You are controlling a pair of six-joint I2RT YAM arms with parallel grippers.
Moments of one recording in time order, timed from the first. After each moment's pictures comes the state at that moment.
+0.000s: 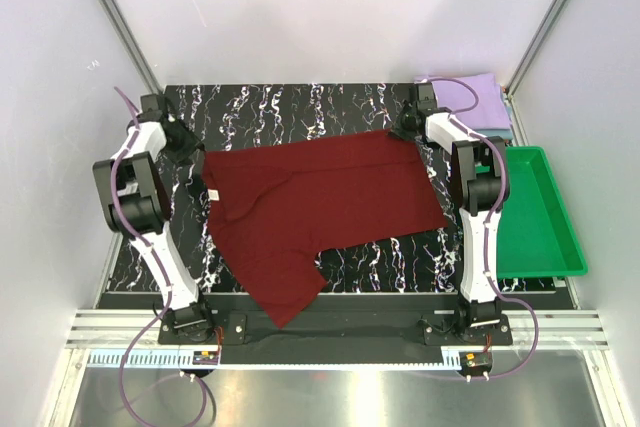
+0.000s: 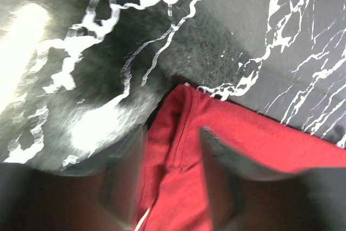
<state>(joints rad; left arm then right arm) 0.26 2.05 1.54 -0.54 0.18 -0.52 0.15 2.34 1.79 -0.28 -0.08 0.67</state>
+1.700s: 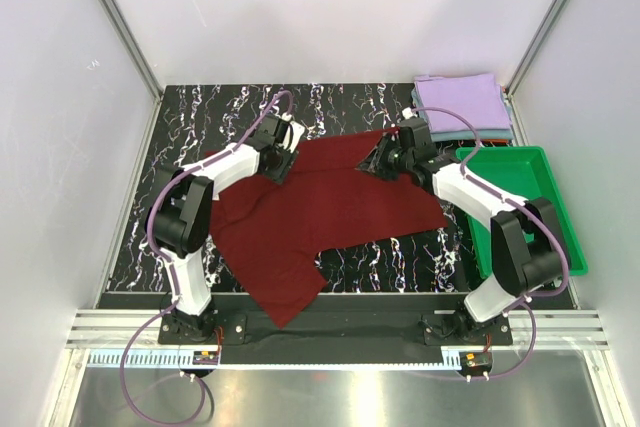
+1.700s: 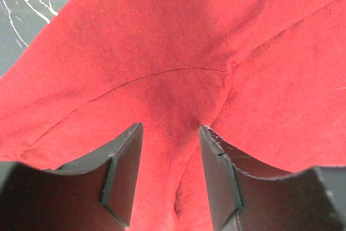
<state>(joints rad) -0.40 1.89 1.30 -0.43 -0.12 0.16 0.39 1.58 1.04 -0.11 -0.25 0.81</state>
